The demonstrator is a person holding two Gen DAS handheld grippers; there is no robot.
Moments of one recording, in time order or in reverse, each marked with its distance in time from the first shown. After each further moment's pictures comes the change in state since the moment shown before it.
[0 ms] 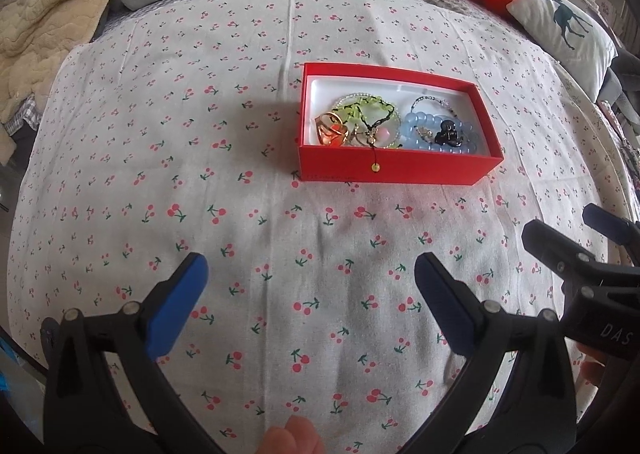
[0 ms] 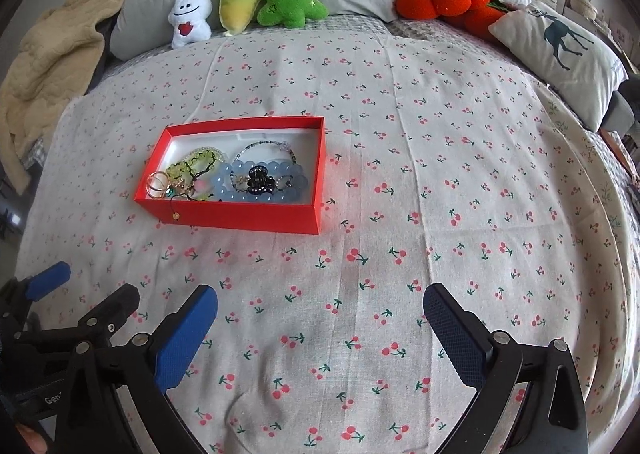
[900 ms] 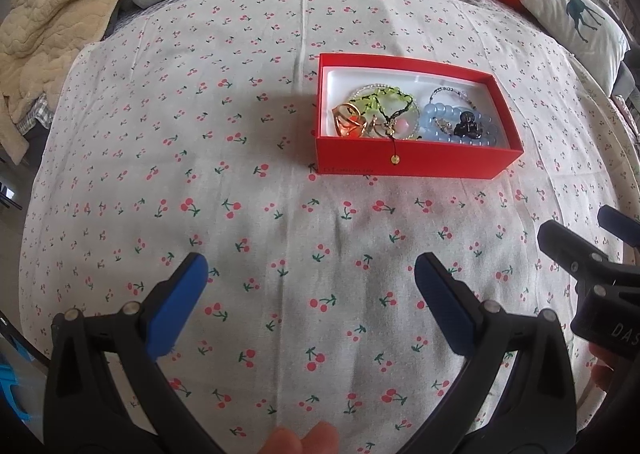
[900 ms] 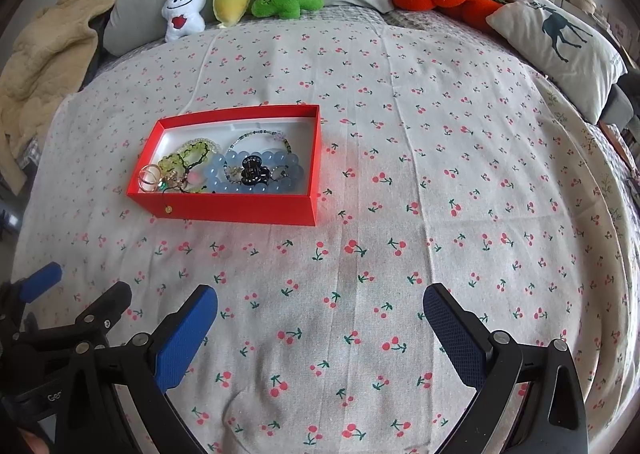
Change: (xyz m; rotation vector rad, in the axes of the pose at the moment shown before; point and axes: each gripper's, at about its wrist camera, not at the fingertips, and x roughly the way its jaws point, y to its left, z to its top) left arm 0.005 0.000 -0.002 0.002 0.020 0.061; right arm 0.005 0.002 -0.003 0.014 0.027 -0.014
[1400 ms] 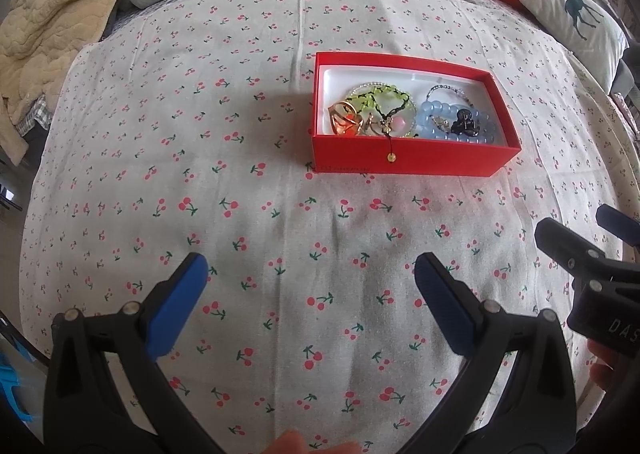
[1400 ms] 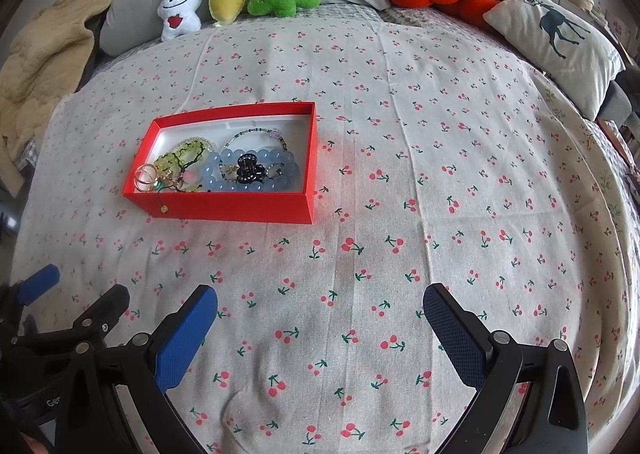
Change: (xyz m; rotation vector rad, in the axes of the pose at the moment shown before) left arm 0.000 -0.002 0.000 0.008 0.003 -0.004; right arm 0.001 -0.001 -0.001 0.010 0.008 -0.006
